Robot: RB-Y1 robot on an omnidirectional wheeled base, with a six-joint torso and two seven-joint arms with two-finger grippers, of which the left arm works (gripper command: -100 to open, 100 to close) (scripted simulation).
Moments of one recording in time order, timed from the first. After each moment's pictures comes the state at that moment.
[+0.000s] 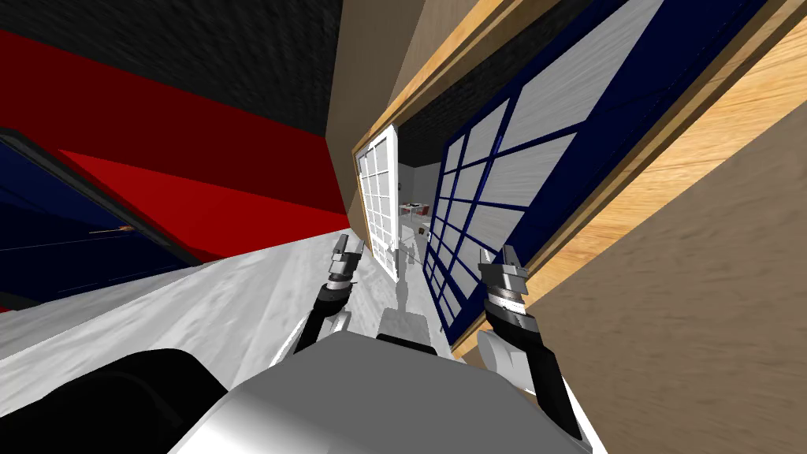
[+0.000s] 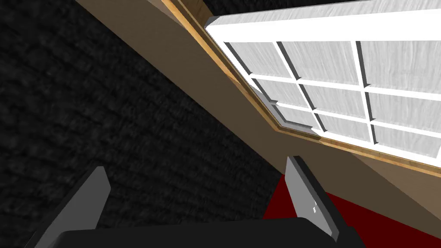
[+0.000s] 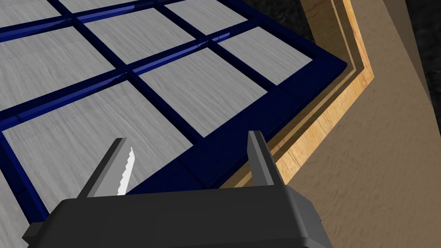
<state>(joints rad) 0.54 0.05 -0.04 -2.32 -0.12 -0.58 0.11</state>
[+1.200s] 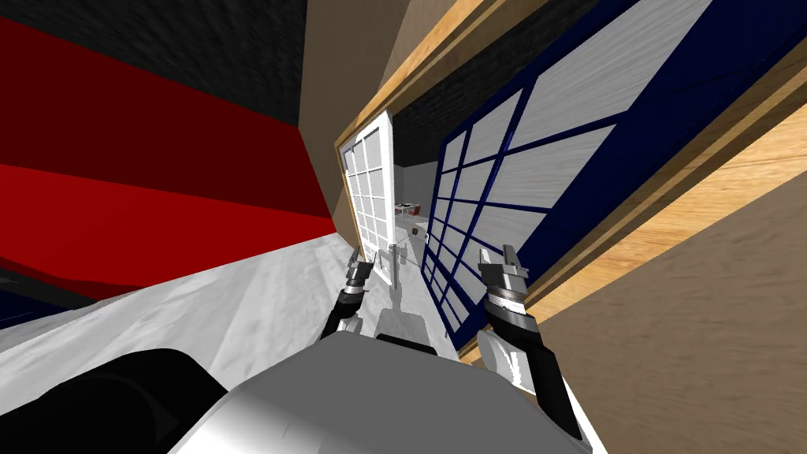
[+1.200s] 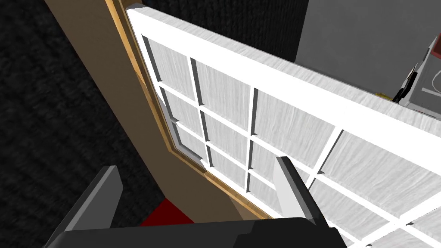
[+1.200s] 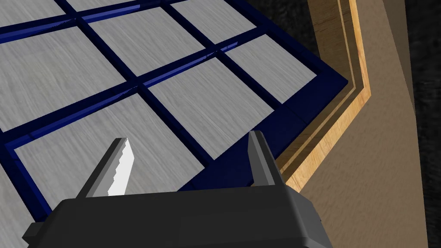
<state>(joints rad) 0.50 0.08 -0.16 -2.08 0.03 -0.65 0.30</state>
